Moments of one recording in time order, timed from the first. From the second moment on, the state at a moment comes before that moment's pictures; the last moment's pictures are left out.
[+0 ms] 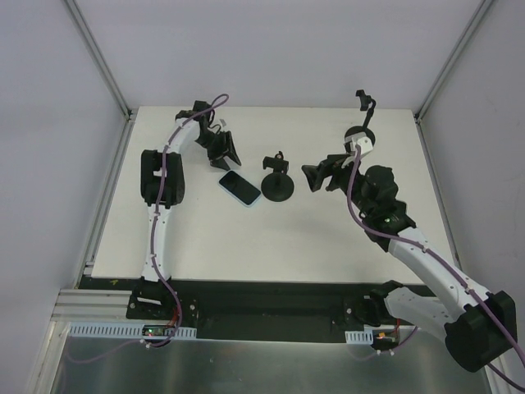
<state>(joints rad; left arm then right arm) -0.12 2.53 2.24 -1.00 0.62 -0.42 0.50 1.00 0.72 0.23 -0.09 0.16</state>
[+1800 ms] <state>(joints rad) -0.45 2.01 1.34 -0.46 0.22 -1.17 0.48 0.86 0.64 0.25 -0.04 0.14</state>
